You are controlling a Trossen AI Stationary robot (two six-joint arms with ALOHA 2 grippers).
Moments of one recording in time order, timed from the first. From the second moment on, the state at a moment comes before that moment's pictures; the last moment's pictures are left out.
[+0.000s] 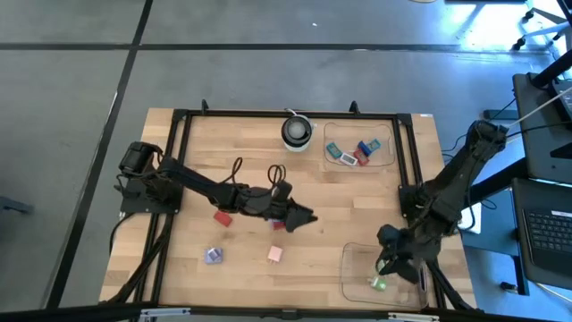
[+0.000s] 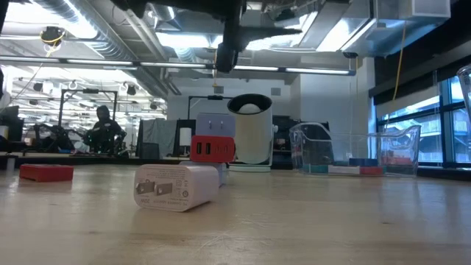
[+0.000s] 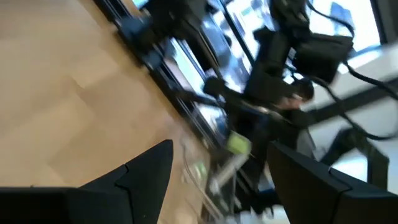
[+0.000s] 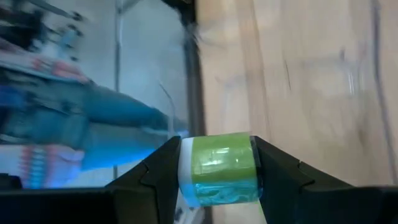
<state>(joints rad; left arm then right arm) -0.24 1.73 1.01 0.56 -0.19 -1.05 0.99 1.03 0.63 -0.34 0.13 1.18</state>
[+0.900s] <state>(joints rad) -0.32 1.73 1.01 0.48 -0.25 -0.98 1.02 1.36 0.78 -0.44 0.29 1.25</state>
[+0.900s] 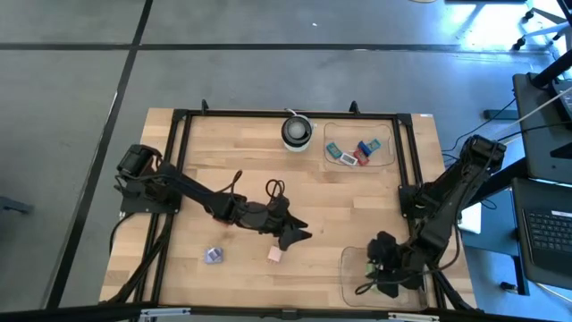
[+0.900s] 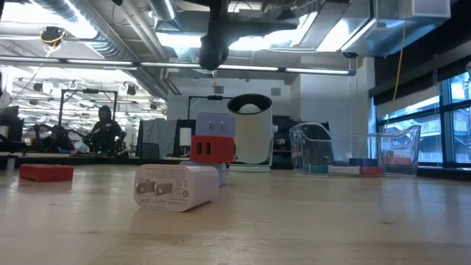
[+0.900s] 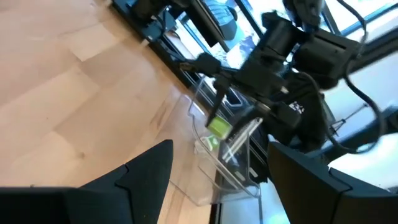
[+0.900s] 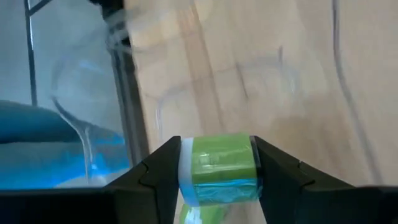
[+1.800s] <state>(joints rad) -0.29 1.73 1.01 0.44 -0.30 -0.93 1.03 1.51 0.80 -0.39 0.28 0.71</state>
